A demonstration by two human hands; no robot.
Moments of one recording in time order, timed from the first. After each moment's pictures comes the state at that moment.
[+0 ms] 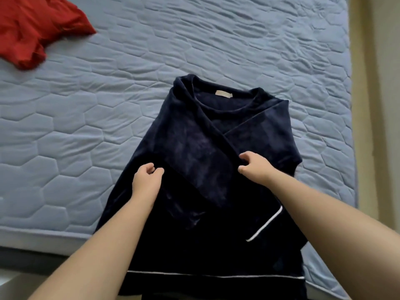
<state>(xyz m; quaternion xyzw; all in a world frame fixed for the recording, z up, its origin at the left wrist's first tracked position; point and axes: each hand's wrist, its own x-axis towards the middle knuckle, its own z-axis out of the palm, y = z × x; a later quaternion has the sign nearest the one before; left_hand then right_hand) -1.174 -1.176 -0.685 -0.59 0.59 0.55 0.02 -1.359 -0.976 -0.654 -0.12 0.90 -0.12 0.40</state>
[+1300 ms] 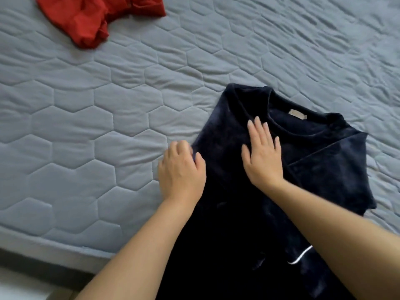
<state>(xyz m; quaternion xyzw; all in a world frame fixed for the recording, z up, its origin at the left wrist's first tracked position) -1.170 -1.295 -0.701 -0.43 0.86 0.25 -0.09 -1.319 -1.173 -0.711 -0.33 0.93 -0.07 0.12</state>
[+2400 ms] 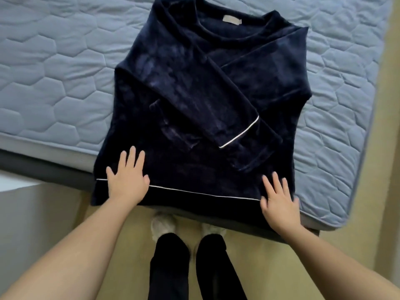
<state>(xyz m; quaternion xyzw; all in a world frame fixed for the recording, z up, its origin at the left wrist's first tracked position) -0.997 -1.097 -0.705 -0.33 0.89 0.06 0.30 -1.159 -0.756 -0.707 -0.17 0.93 0.07 0.32</state>
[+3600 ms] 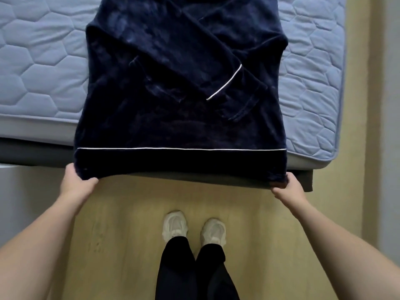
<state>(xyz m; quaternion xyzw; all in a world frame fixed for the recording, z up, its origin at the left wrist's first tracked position) -0.869 -1.129 -0.725 -0.67 0.59 0.44 0.06 -1.067 -0.678 -0.705 0.21 0.88 -0.27 0.32</state>
